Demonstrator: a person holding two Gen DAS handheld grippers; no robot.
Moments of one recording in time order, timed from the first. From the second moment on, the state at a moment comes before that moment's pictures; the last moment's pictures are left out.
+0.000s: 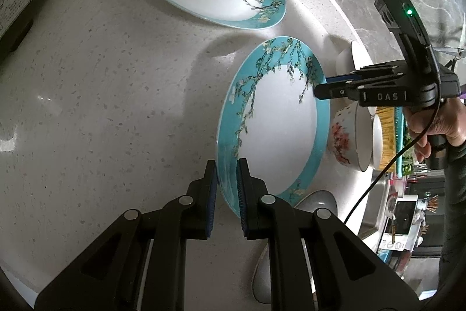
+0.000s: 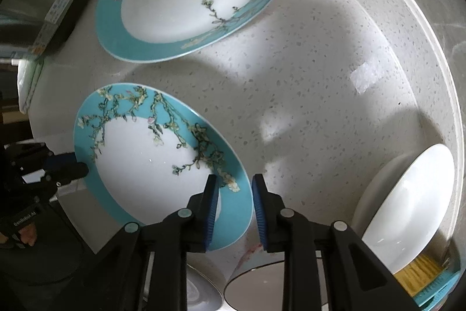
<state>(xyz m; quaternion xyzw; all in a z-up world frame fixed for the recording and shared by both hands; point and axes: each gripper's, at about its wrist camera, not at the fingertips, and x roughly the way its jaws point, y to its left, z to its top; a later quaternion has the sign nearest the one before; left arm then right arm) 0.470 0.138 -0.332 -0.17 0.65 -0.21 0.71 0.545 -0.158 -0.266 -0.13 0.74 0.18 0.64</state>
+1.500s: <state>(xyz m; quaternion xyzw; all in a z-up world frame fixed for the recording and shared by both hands) 0.459 0.129 -0.349 -0.13 0.65 -0.22 0.71 0.511 -0.140 -0.298 -0.15 0.73 0.17 0.64</state>
